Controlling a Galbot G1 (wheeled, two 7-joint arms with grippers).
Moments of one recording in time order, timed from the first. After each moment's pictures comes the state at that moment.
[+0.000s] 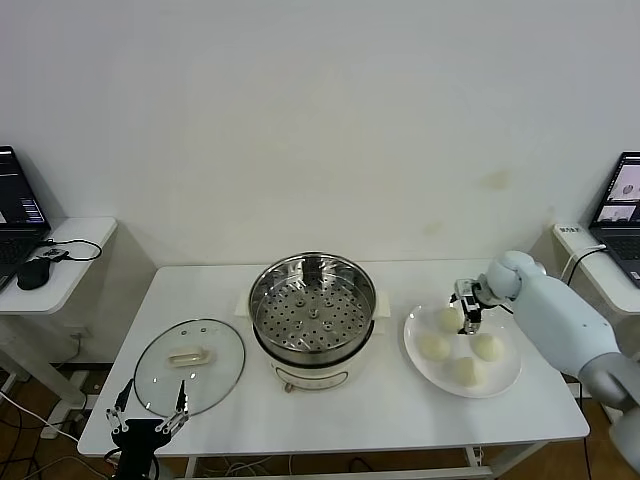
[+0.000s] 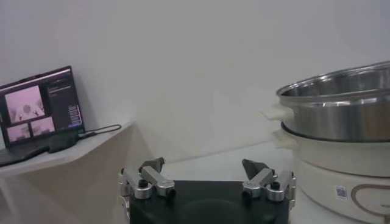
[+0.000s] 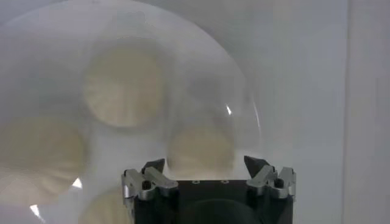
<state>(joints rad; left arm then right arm) 1.81 -1.32 -0.66 -2.09 -0.03 -0.10 -0.16 -0.12 0.96 -0.47 0.78 -0.44 0.00 -1.02</state>
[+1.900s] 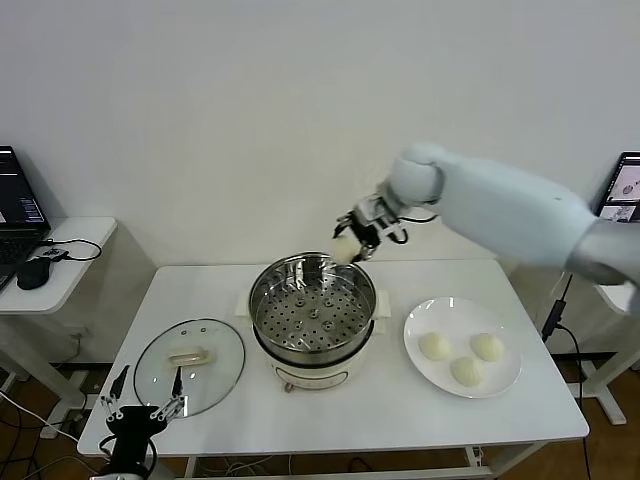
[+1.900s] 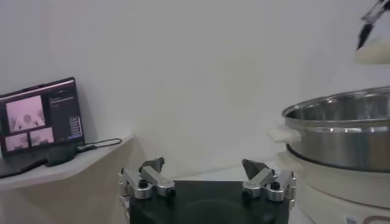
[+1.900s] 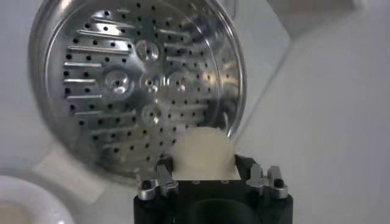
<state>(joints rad) 1.78 -1.30 -0.68 -2.10 -0.09 -0.11 -0.16 0.53 1.21 -1.20 1.09 0.04 0.19 -0.94</state>
